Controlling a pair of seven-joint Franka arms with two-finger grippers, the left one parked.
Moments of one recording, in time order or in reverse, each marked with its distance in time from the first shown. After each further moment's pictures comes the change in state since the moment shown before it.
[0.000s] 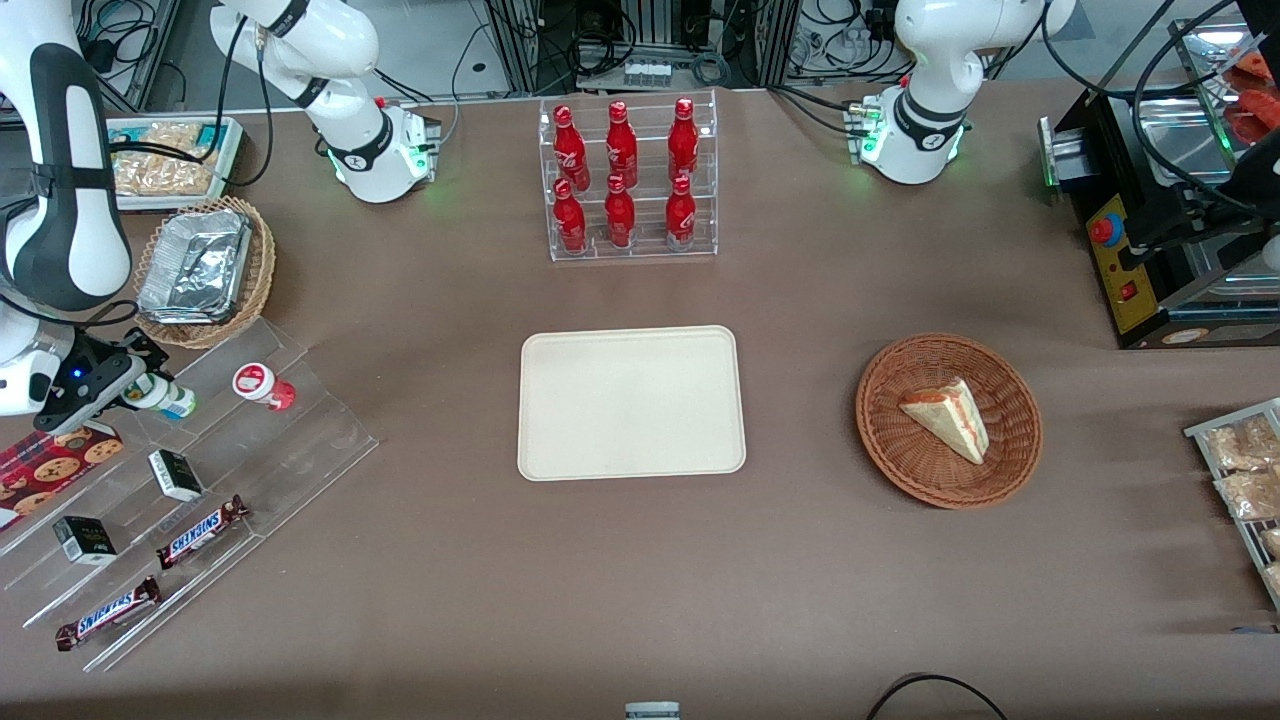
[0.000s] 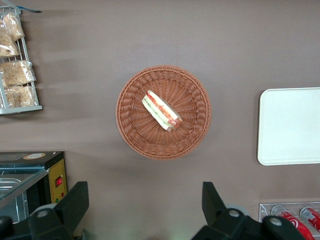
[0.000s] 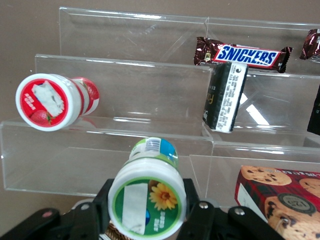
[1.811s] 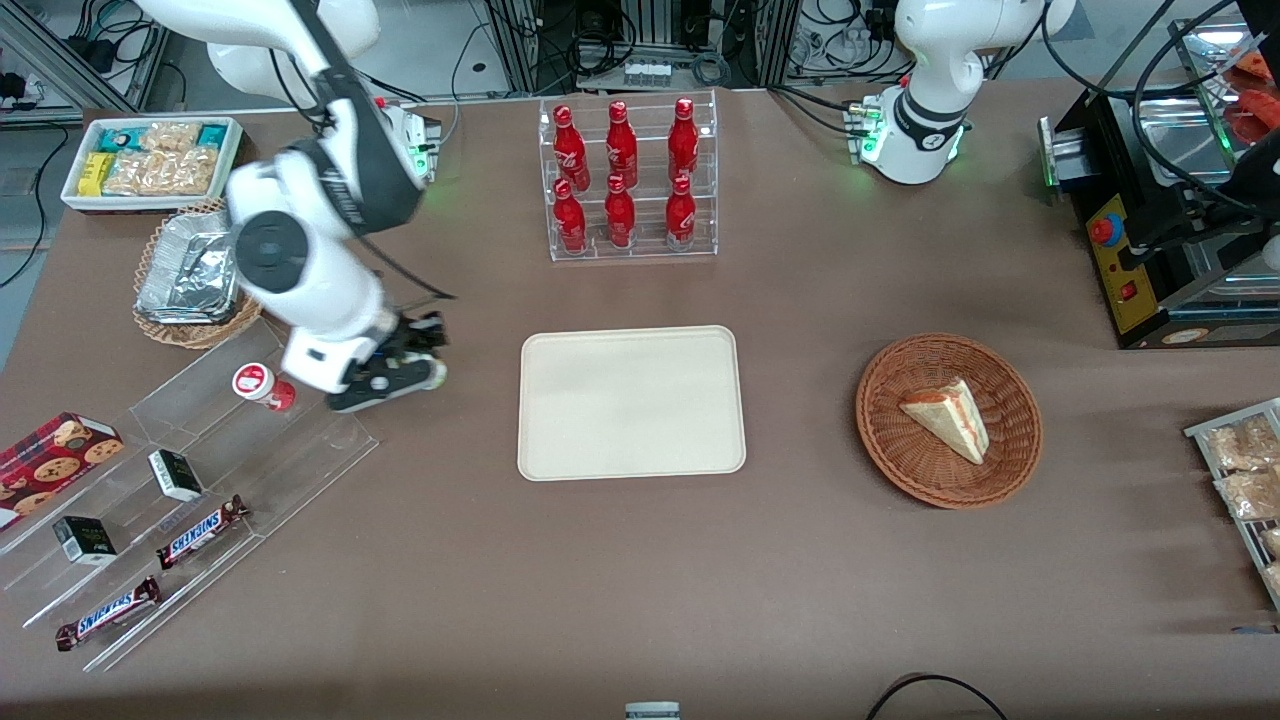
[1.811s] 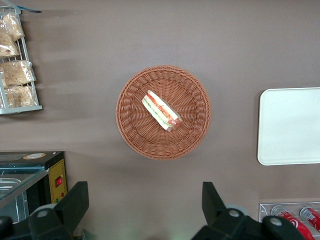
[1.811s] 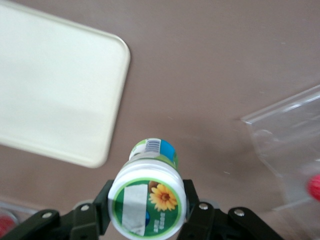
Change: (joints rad) arm 0.746 0.045 0.030 0.157 0.063 -0.189 1.301
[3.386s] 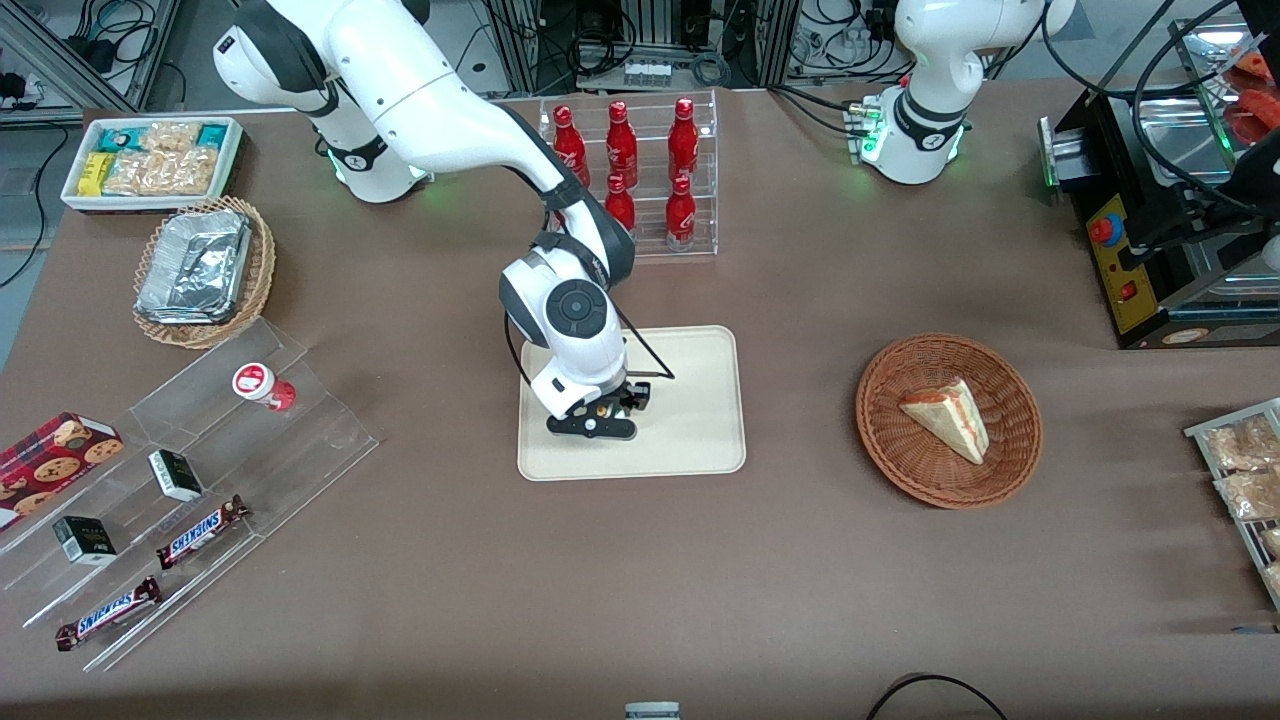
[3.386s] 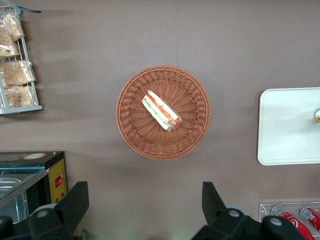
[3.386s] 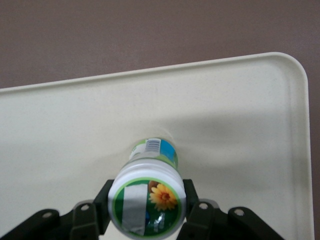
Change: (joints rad) arm 0.264 0.535 -0.004 0.323 0.052 0.342 0.612
